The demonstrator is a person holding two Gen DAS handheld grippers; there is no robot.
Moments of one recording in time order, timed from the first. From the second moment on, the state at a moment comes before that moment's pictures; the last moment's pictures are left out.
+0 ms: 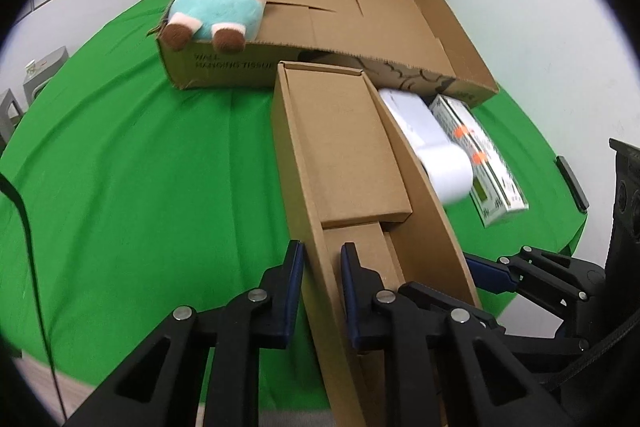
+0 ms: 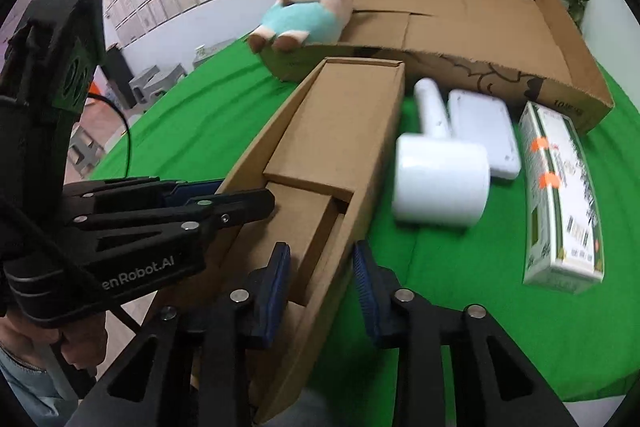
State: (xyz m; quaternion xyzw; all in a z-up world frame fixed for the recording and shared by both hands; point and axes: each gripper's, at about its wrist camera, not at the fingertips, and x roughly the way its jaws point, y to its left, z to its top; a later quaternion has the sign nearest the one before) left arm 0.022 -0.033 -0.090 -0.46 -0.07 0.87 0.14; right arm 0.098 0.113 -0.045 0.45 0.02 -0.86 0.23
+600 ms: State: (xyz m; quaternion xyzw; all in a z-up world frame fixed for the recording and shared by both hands) left arm 0.036 -0.027 -0.055 -0.40 -0.07 0.91 0.11; right arm 0.107 0.117 -0.017 0.37 0.01 -0.90 0.21
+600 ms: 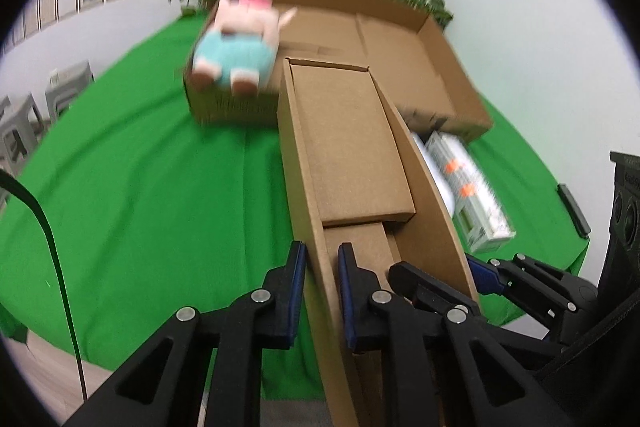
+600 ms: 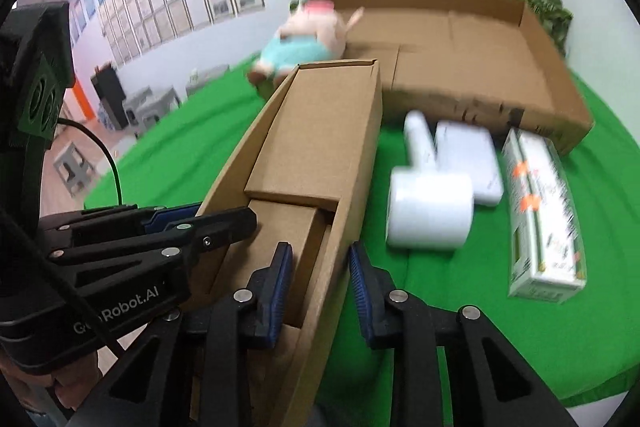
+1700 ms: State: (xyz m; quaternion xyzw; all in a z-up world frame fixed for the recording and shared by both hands) left arm -0.184 -0.004 0.100 -0.29 -0.03 0.95 0.14; right arm -0.148 0.140 0.146 0.28 -0.03 -0.95 0.17
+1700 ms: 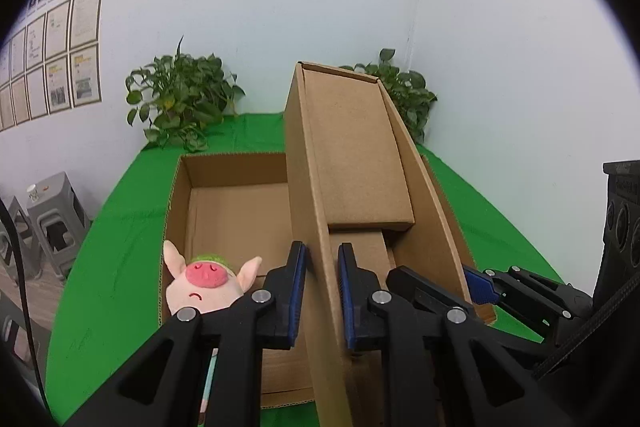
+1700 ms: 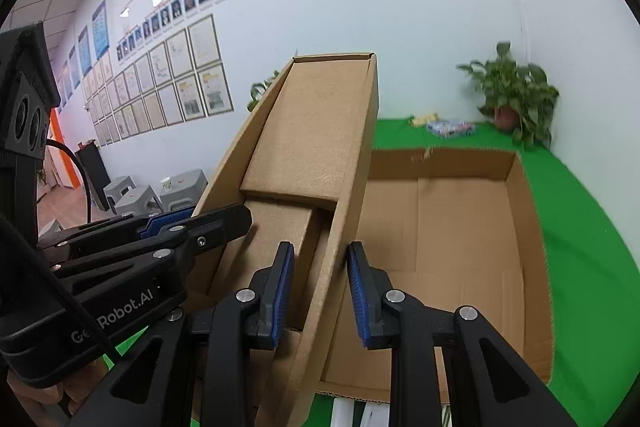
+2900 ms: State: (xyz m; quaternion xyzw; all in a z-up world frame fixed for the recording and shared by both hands) left arm -0.216 -0.029 -0.001 -0.34 0.00 0.94 0.08; right arm -0.323 0.118 -0.084 0.40 -0.04 -0.91 0.12
